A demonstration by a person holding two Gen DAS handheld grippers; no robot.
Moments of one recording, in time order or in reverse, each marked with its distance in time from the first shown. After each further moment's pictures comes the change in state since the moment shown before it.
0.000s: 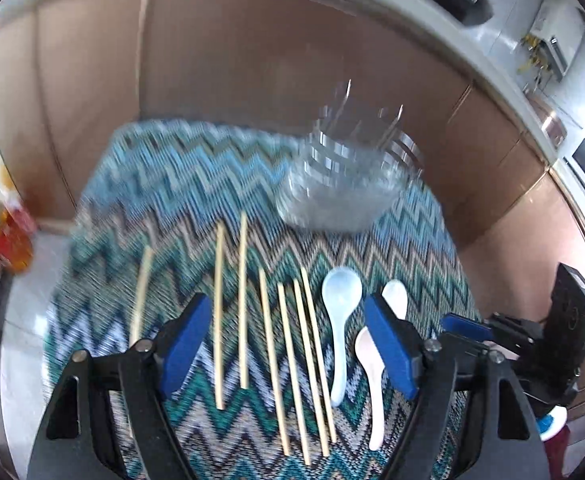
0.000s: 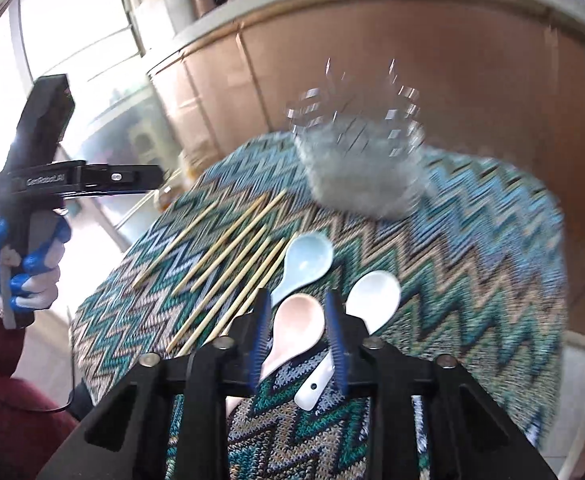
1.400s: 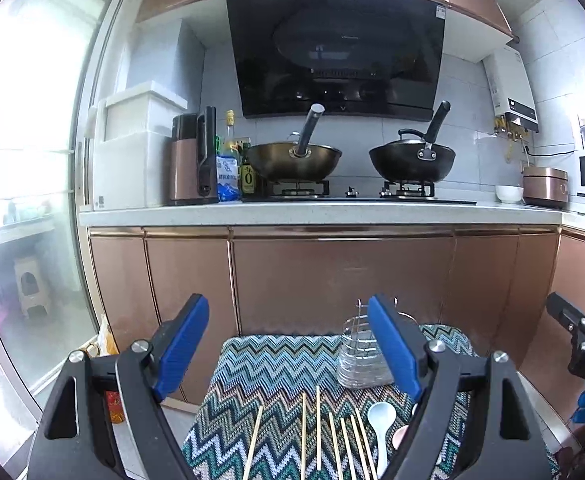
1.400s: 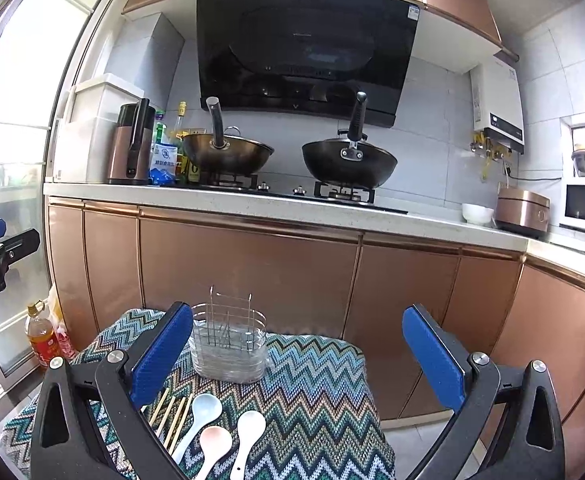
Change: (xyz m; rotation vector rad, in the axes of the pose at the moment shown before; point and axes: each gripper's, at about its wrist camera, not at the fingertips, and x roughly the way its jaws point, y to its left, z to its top) left arm -0.208 -0.064 -0.061 0.209 -0.819 0.318; right arm -0.187 0.135 0.009 -0.034 -0.675 -0.732
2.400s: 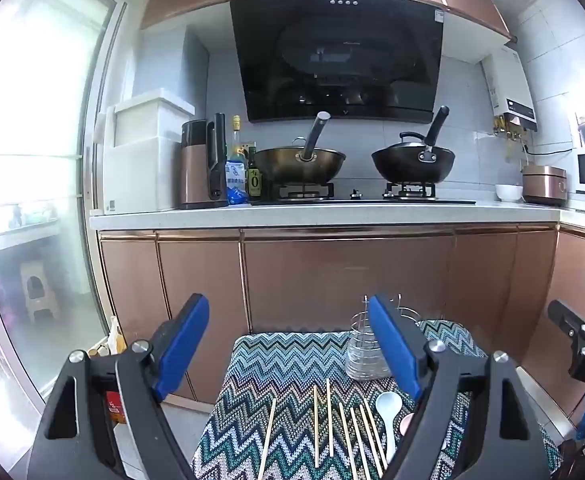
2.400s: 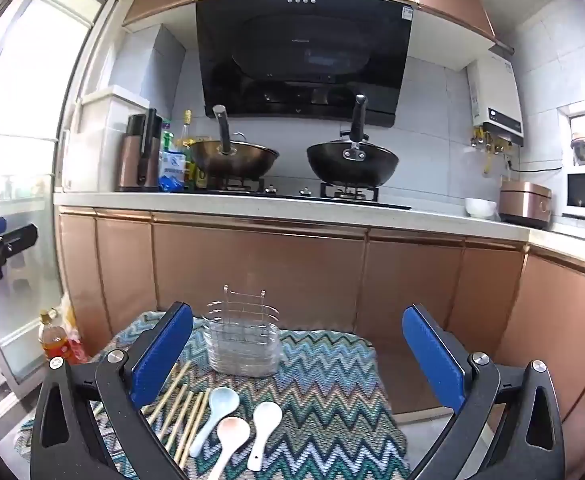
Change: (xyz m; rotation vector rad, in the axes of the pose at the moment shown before) left arm -0.027 0.011 -0.001 0.007 0.002 0.015; right arm -0.022 0.000 -0.013 0.030 0.006 0.008
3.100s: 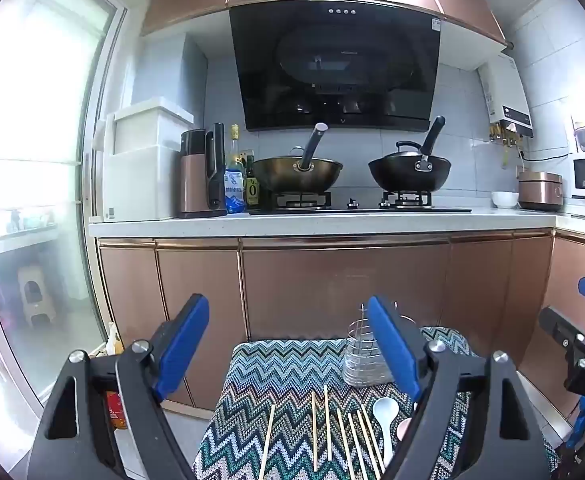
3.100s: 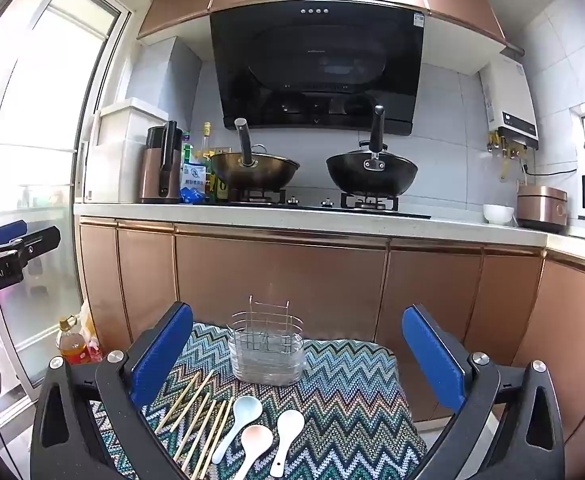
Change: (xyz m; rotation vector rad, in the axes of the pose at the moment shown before) left arm -0.009 0.000 0.004 0.005 -0.019 -0.019; right arm -0.012 0.006 0.004 0.017 -0.044 0.100
